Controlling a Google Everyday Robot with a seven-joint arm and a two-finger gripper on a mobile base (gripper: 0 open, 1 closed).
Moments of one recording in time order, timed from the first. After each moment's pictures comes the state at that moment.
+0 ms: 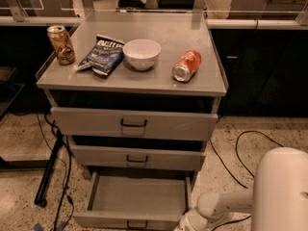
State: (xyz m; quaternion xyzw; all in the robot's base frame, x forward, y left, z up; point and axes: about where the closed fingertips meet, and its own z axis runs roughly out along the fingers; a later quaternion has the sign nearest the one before) arm 0.363 -0.093 0.243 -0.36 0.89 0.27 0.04
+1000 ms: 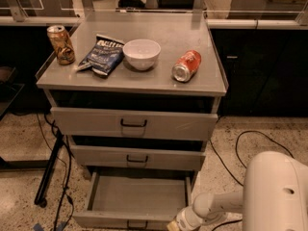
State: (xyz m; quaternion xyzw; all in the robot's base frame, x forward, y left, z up) arm 0.407 -0.087 0.202 -0.30 0.91 0.26 0.09
